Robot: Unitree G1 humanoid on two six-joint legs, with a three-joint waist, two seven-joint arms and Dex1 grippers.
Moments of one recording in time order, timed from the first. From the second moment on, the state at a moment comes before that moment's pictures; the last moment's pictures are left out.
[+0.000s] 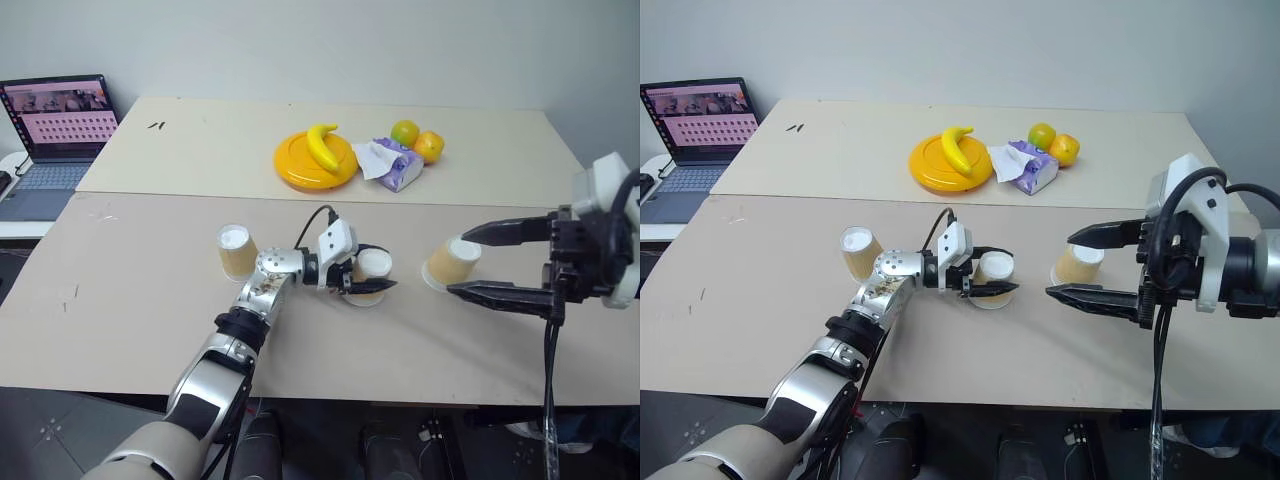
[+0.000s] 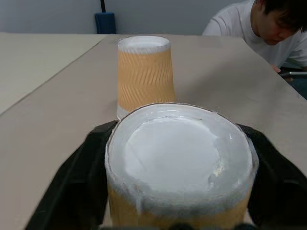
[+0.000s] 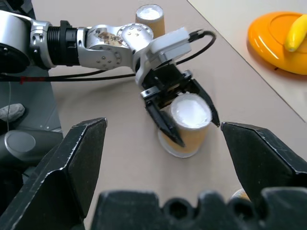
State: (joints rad) left arm -0.80 0.09 -0.21 0.69 -0.16 -0.12 -1.13; right arm -0.29 -1.25 -0.46 -0.56 1.08 0.94 0.91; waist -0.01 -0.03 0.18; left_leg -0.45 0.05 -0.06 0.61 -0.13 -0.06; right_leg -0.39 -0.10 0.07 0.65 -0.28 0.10
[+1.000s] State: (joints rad) left arm -0.87 0.61 0.14 -0.21 -0.48 0.78 -0.84; right arm -0.58 -1.23 -0.17 -0.16 0.77 0.69 1.23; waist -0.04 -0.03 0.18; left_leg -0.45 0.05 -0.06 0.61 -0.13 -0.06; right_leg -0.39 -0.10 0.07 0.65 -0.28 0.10
